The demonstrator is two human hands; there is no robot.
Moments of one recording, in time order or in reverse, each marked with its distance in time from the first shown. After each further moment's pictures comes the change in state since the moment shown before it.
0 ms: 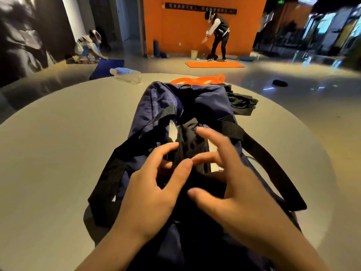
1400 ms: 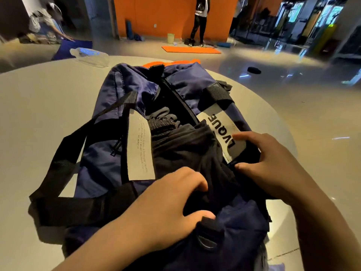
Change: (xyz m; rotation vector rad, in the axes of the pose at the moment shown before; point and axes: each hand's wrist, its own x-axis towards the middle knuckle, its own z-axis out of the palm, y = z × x) left_hand 0.005 -0.006 0.051 0.459 -0.606 0.280; right_hand -0.008 0.064 -0.083 -0.503 0.206 0.390
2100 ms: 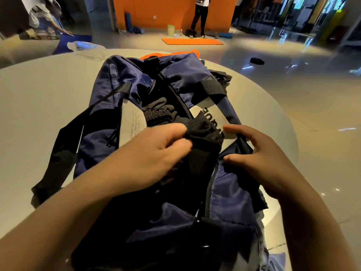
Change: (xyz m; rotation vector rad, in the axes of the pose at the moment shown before) left_hand 0.028 0.008 -0.044 -0.314 0.038 -0.103; right_hand -0.004 0.004 0.014 0.384 -0.022 -0.015
